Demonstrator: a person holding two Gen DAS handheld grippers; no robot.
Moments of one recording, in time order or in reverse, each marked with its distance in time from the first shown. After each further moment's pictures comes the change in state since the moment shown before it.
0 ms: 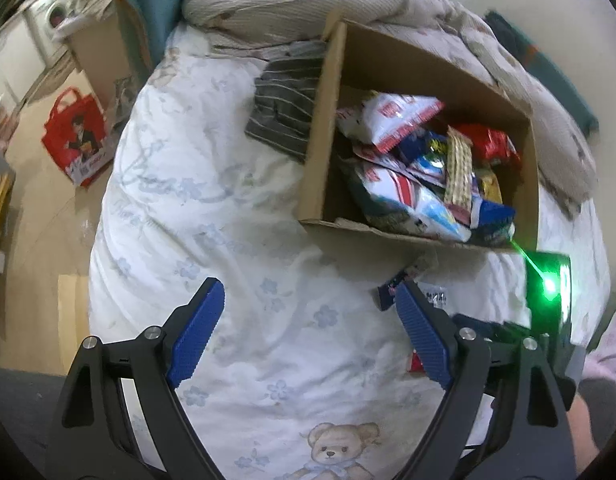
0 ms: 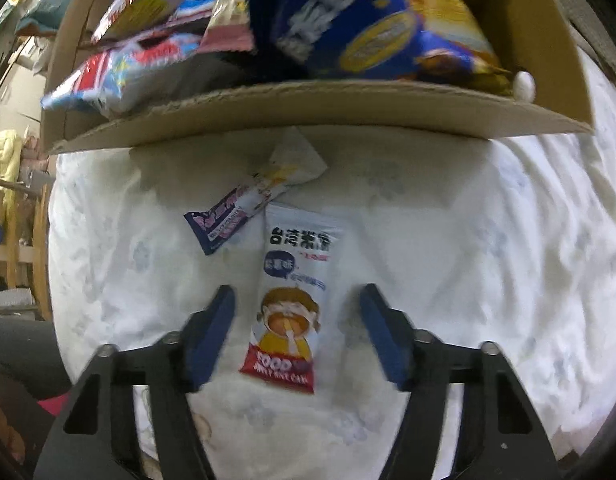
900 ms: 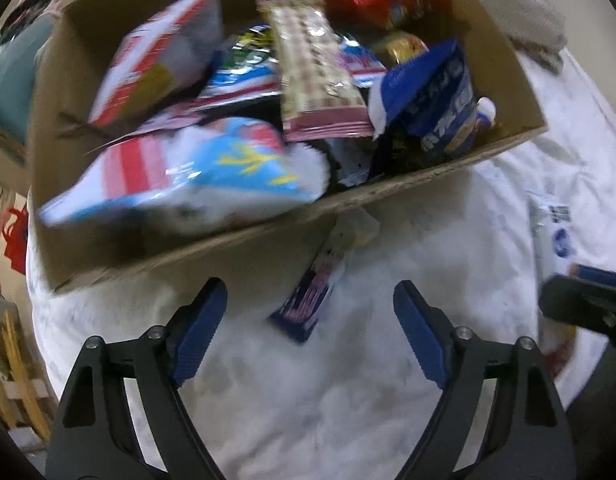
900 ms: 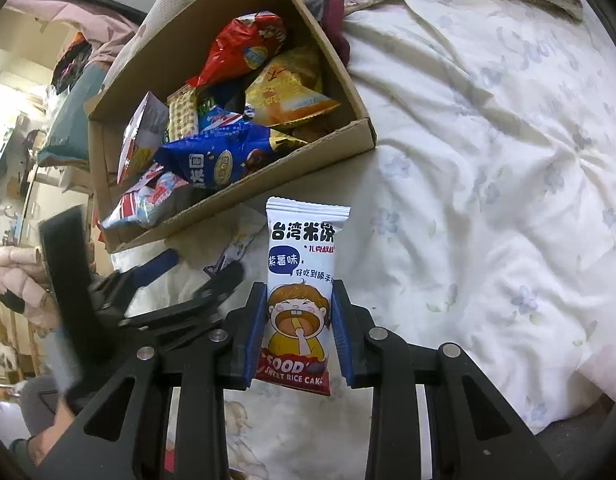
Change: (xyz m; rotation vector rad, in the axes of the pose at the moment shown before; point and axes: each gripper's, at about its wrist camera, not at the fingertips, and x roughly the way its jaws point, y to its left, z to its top) left arm 0.111 -0.123 -0.013 0.432 0.107 0.016; right arm -0.096 -0.102 -0.032 0.322 -0.200 0.220
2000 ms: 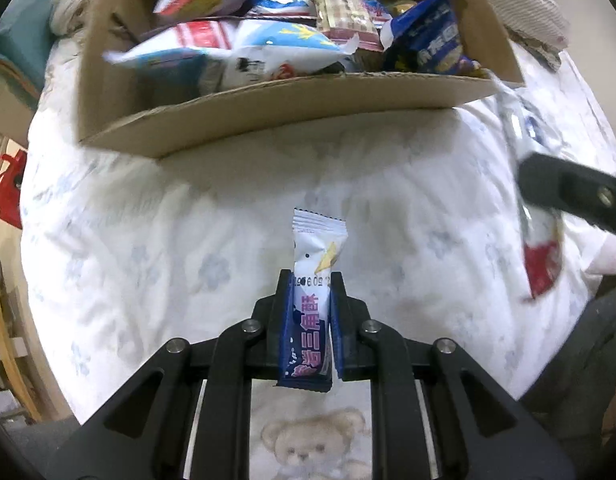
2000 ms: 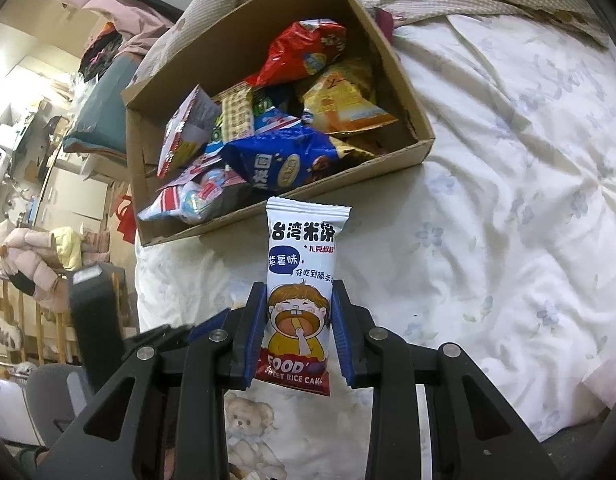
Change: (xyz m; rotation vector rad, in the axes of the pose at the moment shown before) left arm -0.026 0.019 -0.053 -0.106 0.095 -0.074; right arm 0.007 0.038 -0.007 -0.083 -0.016 0.057
